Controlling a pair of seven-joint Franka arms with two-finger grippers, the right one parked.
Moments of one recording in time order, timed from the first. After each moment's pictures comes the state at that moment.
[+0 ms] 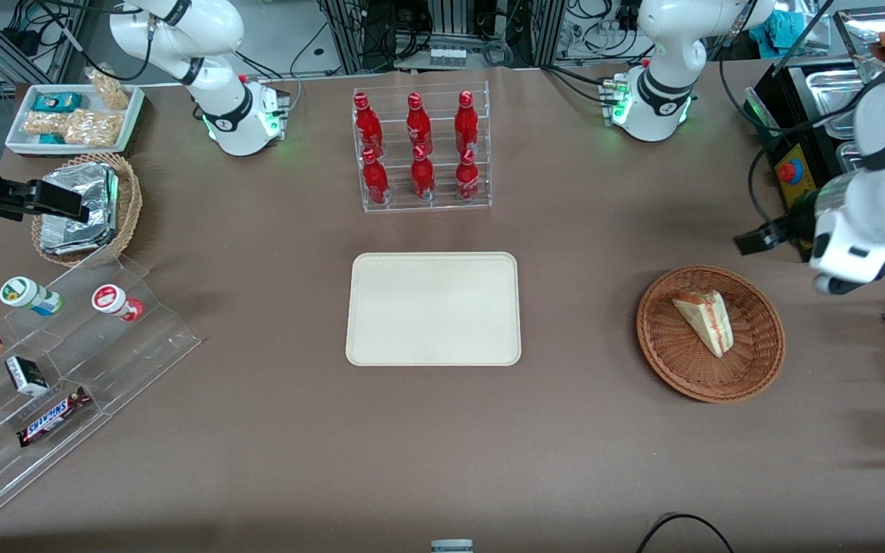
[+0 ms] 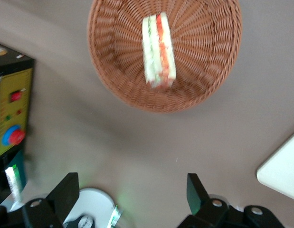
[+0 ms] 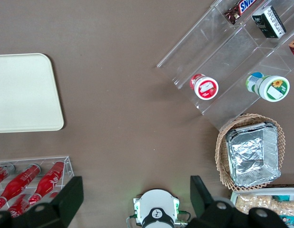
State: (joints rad) arm 0.12 0.09 -0.15 -1.82 0.00 1.62 -0.49
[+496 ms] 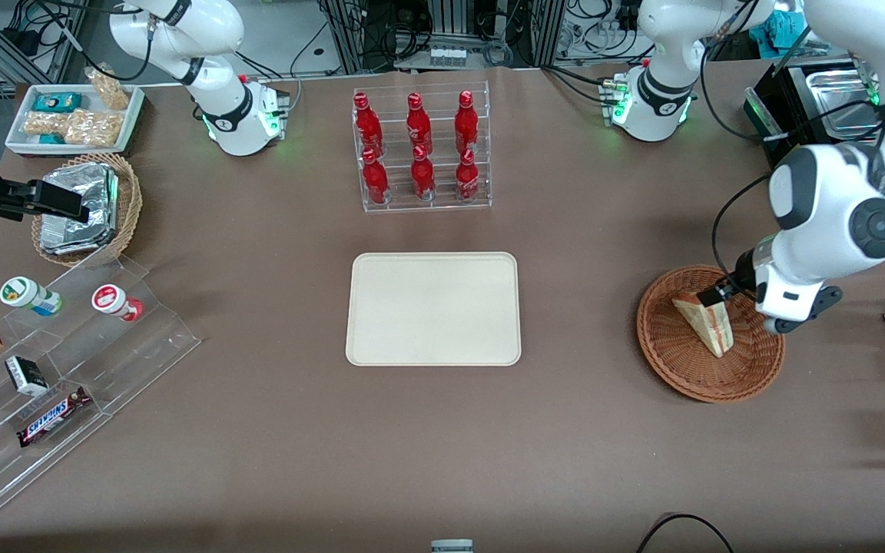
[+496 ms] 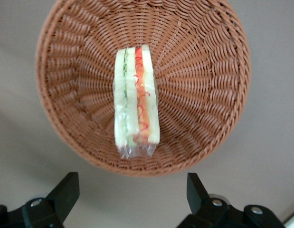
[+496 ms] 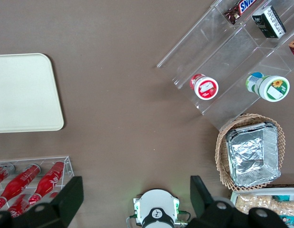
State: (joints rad) arm 0.12 0.19 -0.15 -2.07 0.00 2.10 -0.54
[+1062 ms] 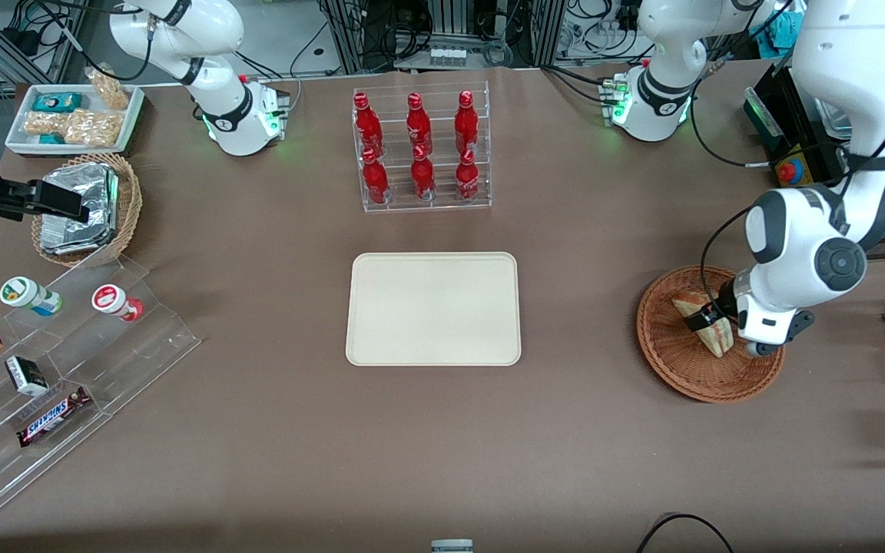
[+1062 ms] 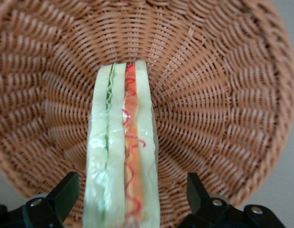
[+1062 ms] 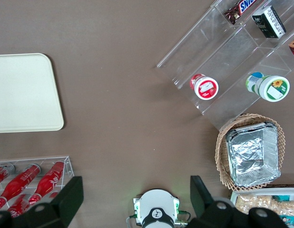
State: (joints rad) arm 0.12 0.36 -0.12 -2.09 0.00 2.31 -0.55
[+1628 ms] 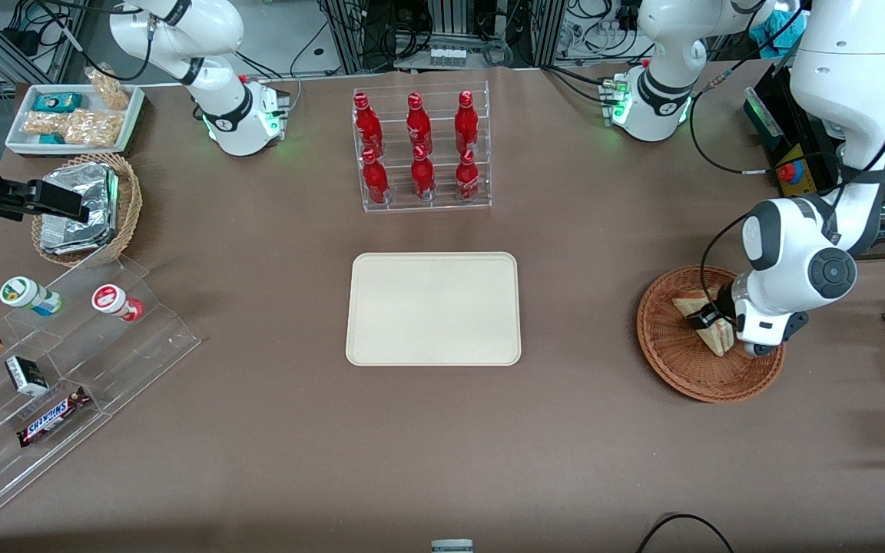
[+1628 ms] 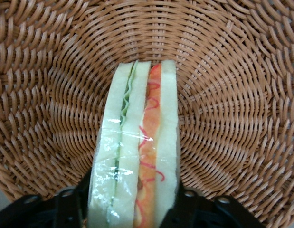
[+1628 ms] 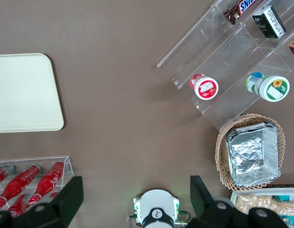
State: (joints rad) arm 0.13 0.39 -0.09 -2.10 0.00 2.33 -0.55
